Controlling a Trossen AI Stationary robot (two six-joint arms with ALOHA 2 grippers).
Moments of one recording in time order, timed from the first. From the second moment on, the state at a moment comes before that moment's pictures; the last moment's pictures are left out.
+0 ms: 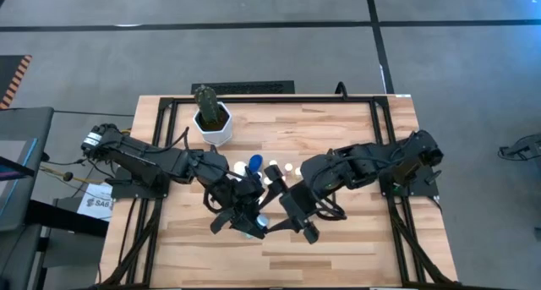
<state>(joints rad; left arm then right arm) -0.31 1.47 1.38 -0.01 0.47 -0.80 0.36 1.77 2.04 -0.60 -0.11 -0.27</state>
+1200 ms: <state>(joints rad) -0.31 1.47 1.38 -0.03 0.47 -0.77 0.36 1.77 2.04 -0.60 -0.11 -0.15</state>
